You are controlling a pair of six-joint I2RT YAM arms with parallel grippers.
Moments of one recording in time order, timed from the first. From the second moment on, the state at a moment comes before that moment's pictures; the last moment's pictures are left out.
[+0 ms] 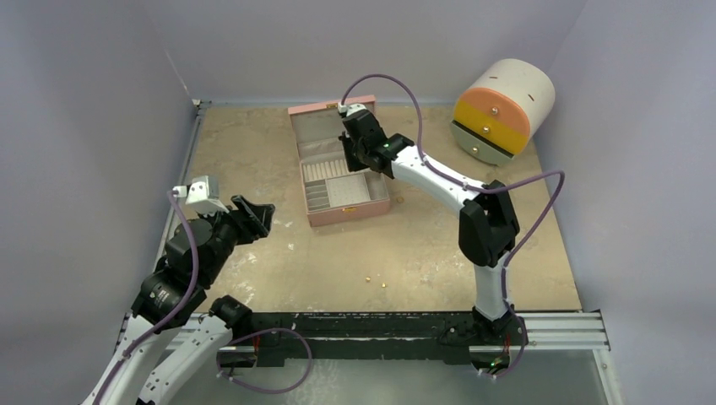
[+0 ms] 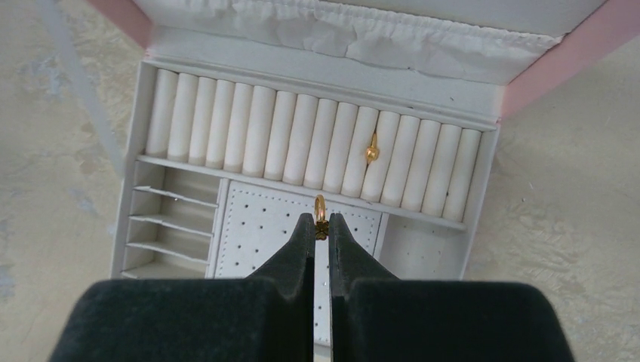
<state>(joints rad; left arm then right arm) -0.52 0.43 0.83 -0.64 -0.30 -0.57 0.71 1.96 1.74 -0.51 0.18 0.28</state>
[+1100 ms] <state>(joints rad) -0.52 0.42 0.81 -0.64 -0.32 -0.57 0.71 2.18 1.82 -0.45 0.25 0.31</state>
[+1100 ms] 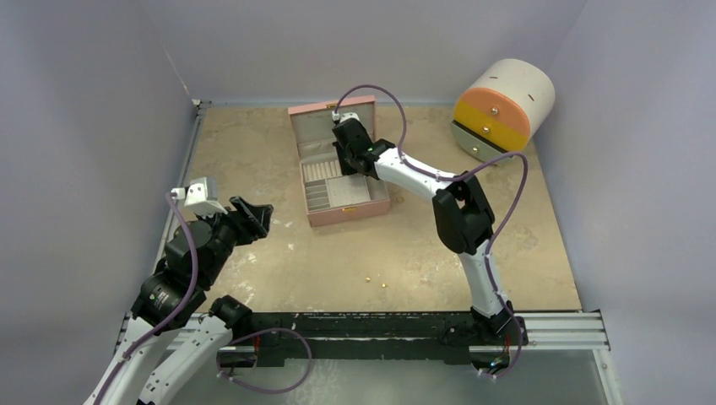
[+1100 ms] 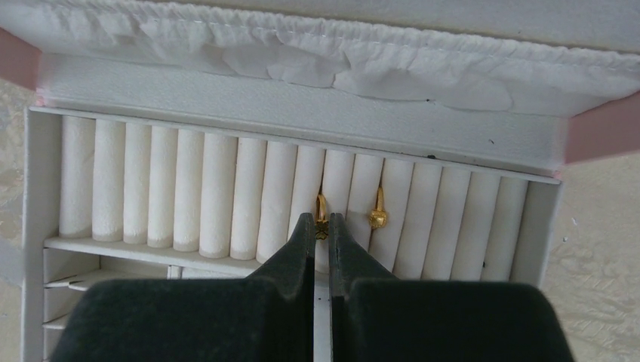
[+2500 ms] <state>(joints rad) -0.52 0.46 0.81 -0.64 -0.32 -0.57 0.71 1.85 1.66 -0.42 0.22 0.35</state>
